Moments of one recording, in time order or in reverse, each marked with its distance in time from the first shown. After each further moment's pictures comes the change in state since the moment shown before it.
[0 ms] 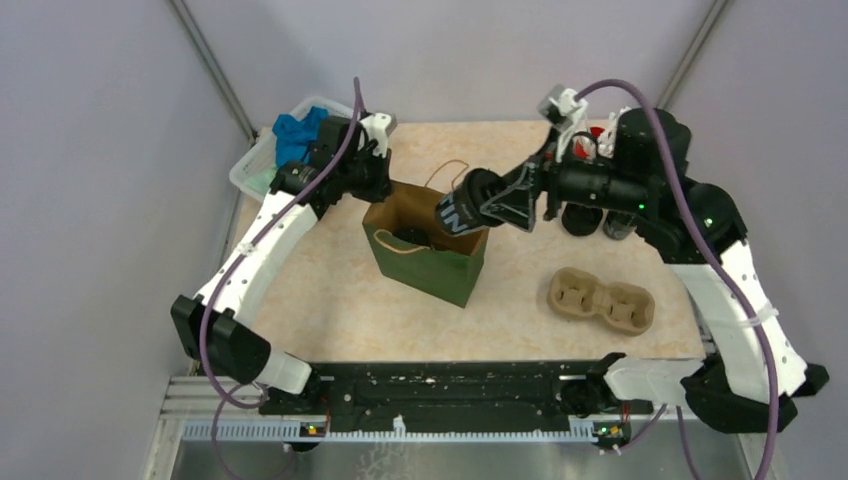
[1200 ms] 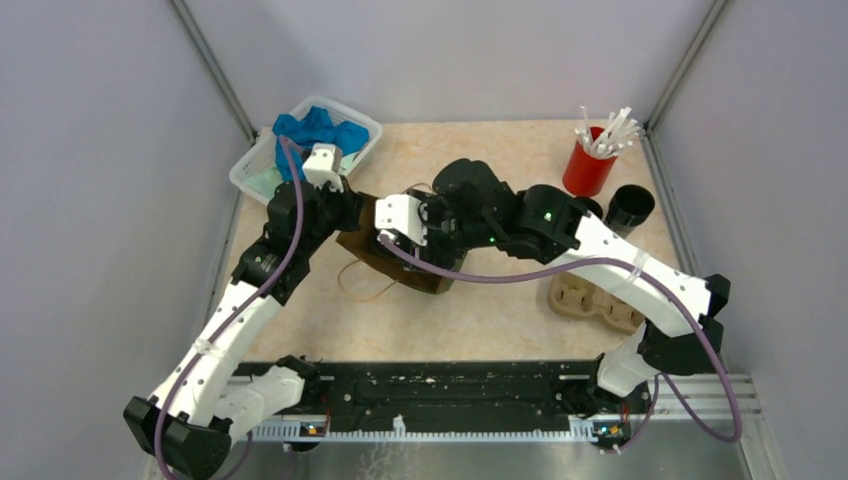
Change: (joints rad) left arm 0.000 -0.533 -0.566 0.457 -0.188 -0.146; right arm 0.568 0.375 0.124 -0.135 0.457 -0.706
